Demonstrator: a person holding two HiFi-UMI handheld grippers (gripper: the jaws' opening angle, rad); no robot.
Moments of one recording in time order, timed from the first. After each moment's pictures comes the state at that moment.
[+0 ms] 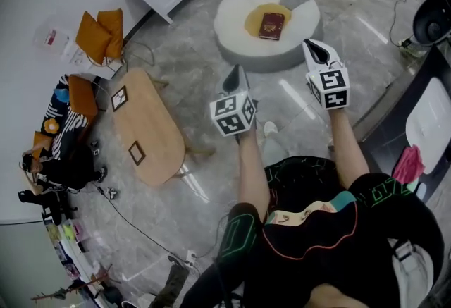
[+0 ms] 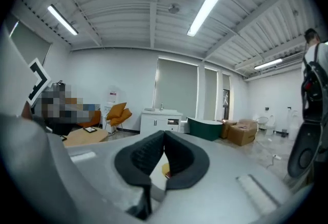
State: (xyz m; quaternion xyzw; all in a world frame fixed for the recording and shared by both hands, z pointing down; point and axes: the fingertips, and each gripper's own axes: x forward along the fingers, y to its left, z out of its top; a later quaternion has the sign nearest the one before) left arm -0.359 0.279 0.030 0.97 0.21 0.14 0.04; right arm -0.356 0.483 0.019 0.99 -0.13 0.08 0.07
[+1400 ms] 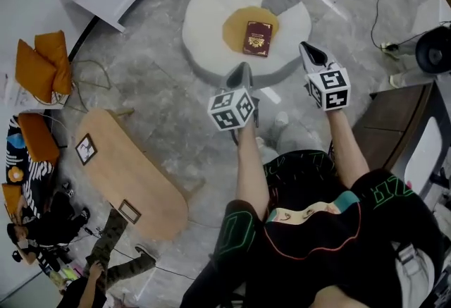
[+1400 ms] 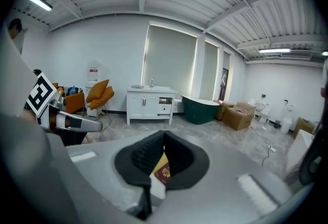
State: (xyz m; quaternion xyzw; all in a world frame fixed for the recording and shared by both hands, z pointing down) left arm -0.005 0.278 0.156 0.89 0.32 0.25 0.20; right arm -0.024 0.449 0.112 0.97 -0.08 0.22 0.08
